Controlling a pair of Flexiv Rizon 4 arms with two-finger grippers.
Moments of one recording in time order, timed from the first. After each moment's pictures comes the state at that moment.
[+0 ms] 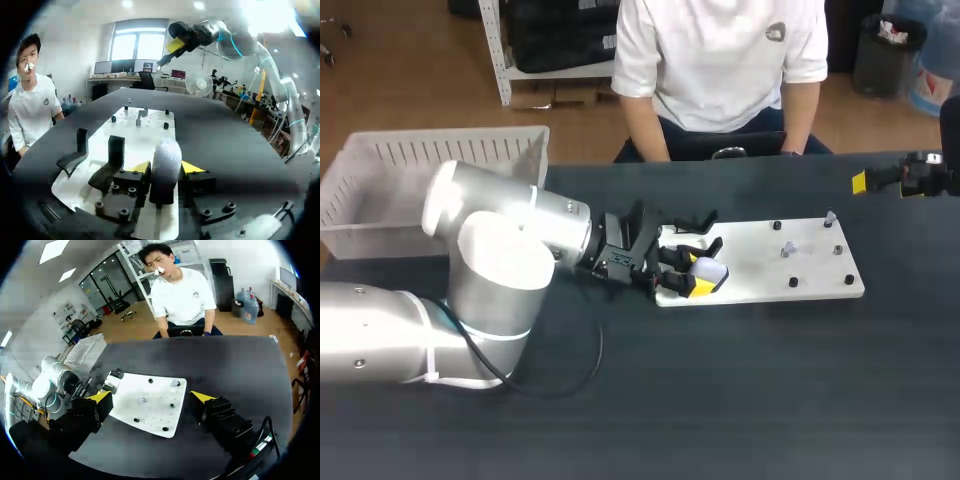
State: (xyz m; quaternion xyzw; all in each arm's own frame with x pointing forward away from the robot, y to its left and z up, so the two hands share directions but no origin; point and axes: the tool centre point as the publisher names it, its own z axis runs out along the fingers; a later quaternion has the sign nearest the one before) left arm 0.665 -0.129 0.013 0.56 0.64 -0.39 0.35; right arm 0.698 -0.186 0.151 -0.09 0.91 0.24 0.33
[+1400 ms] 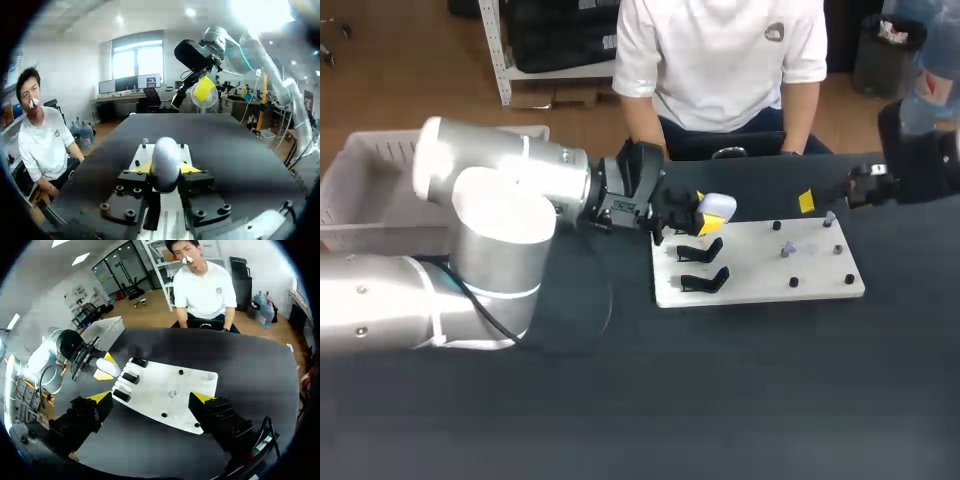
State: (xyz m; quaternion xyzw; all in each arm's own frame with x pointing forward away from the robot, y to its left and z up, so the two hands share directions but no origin) left arm 0.707 -0.144 0.099 0.57 0.60 -0.37 0.43; right arm 0.670 -0.111 0.151 -0.16 0.91 0.25 0.29
